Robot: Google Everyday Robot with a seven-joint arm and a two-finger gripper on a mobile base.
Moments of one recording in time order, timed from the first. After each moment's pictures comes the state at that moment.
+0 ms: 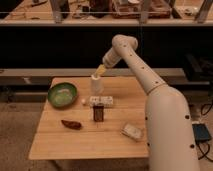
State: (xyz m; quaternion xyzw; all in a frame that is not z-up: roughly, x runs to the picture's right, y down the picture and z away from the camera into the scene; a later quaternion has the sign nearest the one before) arm -0.013 -0.137 0.891 0.15 -0.25 -0.89 0.35
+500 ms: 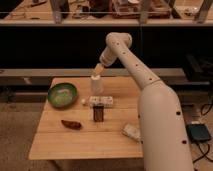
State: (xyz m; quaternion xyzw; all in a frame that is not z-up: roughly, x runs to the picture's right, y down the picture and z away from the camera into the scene) arm -0.017 -0.136 0.894 0.12 -0.25 -0.89 0.36
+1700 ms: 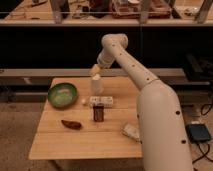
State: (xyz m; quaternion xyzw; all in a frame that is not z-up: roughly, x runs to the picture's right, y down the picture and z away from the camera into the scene) arm -0.017 -0.119 0.899 0.03 -0.25 -0.85 0.47
